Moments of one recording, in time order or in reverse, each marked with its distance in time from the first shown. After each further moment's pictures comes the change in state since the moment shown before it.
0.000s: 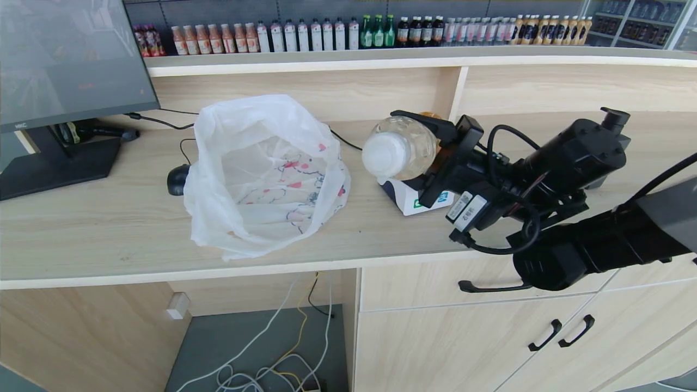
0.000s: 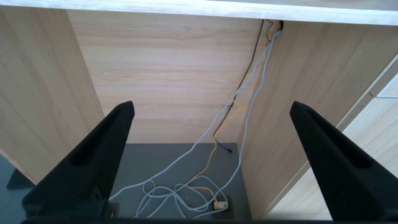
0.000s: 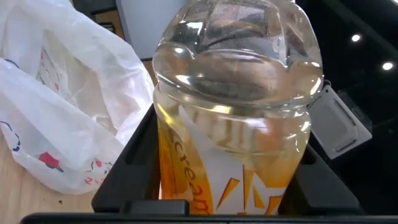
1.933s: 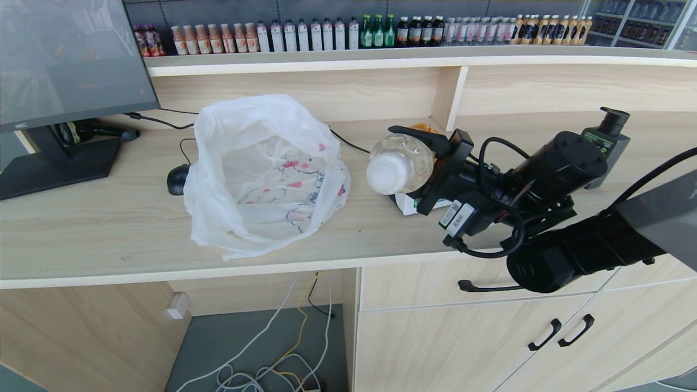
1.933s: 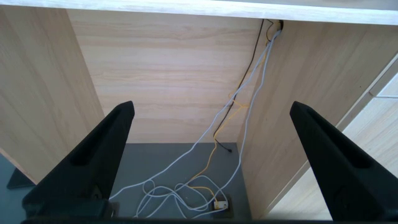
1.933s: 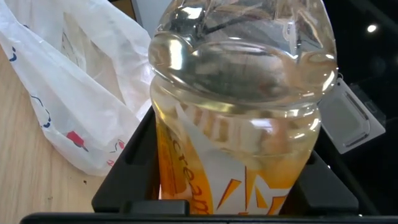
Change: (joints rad) left arm 0.000 0.000 0.000 0.000 0.000 0.000; right arm -0.016 0.040 0.001 -0.003 0.000 -0.008
